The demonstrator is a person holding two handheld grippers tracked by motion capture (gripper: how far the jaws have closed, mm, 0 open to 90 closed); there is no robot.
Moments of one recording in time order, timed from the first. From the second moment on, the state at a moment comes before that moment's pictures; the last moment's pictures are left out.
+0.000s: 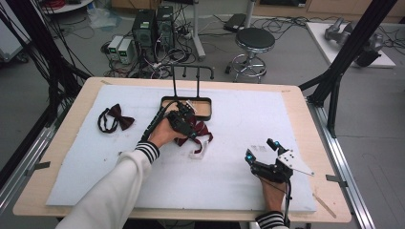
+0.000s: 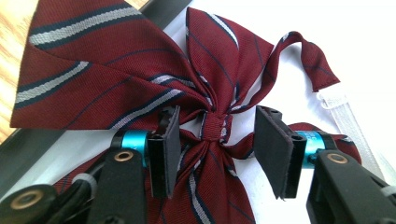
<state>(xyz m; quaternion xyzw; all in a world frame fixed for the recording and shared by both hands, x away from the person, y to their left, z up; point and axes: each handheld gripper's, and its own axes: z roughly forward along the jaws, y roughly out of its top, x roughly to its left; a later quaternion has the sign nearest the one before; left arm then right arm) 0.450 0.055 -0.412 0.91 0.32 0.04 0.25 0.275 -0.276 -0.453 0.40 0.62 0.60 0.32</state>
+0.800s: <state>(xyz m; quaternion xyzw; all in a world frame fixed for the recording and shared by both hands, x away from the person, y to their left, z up) 0.450 0.048 -0.415 0.92 0.32 0.06 0.23 0.275 -0.276 -0.453 0.40 0.62 0.60 0.32</state>
